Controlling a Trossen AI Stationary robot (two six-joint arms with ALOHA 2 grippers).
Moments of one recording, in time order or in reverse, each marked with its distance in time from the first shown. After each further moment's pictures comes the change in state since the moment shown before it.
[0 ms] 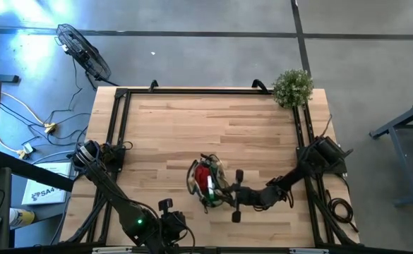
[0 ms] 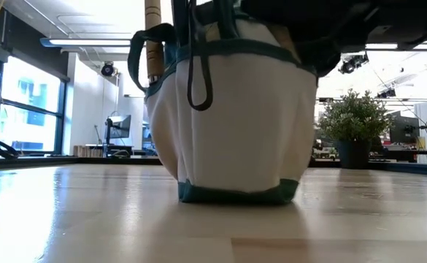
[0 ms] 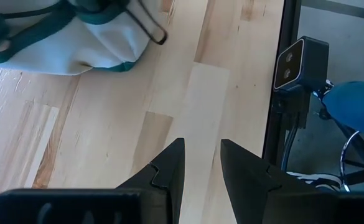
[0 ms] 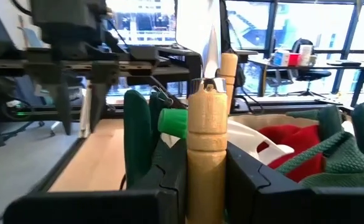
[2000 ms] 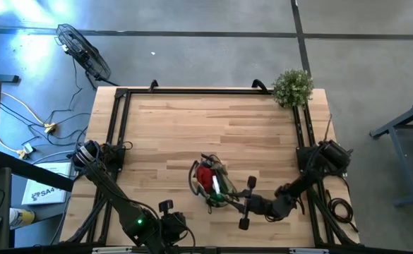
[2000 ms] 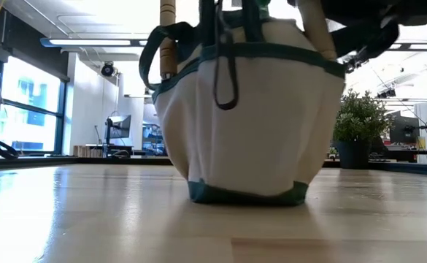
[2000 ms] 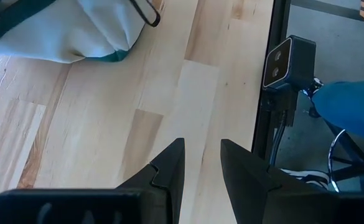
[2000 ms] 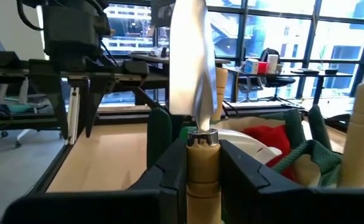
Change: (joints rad) left arm 0.000 0.000 0.000 0.023 0.026 -0.003; right arm 0.163 -0.008 0.000 0.051 0.270 -0.076
